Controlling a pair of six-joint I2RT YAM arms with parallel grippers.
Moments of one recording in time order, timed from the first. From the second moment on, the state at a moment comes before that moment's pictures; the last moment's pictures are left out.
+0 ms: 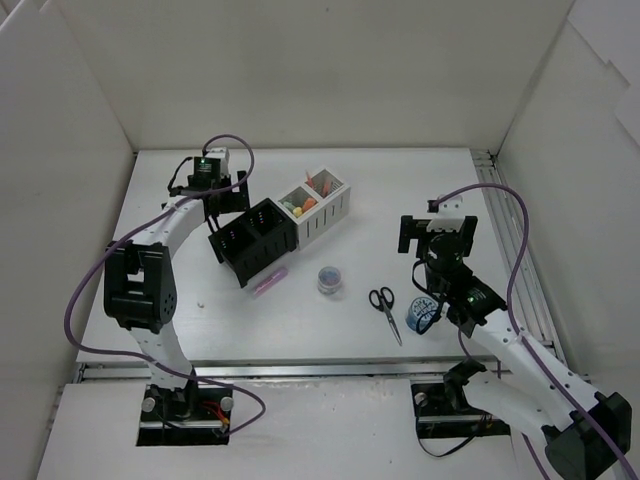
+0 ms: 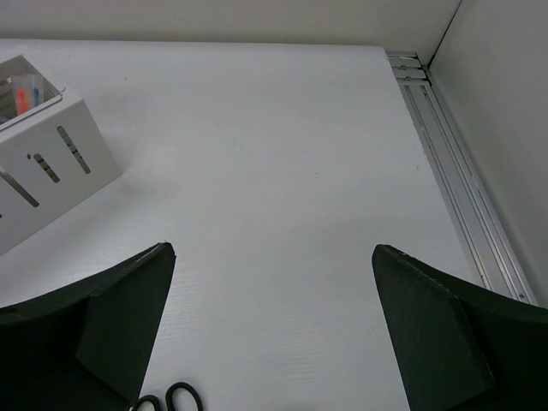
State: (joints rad) left arm -0.14 1.82 1.41 -0.35 -0.02 -0.19; right arm 0.51 0.87 0.64 -0.01 0.60 0.05
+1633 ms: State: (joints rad) left arm -0.30 1.17 1.22 -0.42 -0.14 -0.14; right arm 0.51 0.87 0.65 -0.02 0.53 0.07
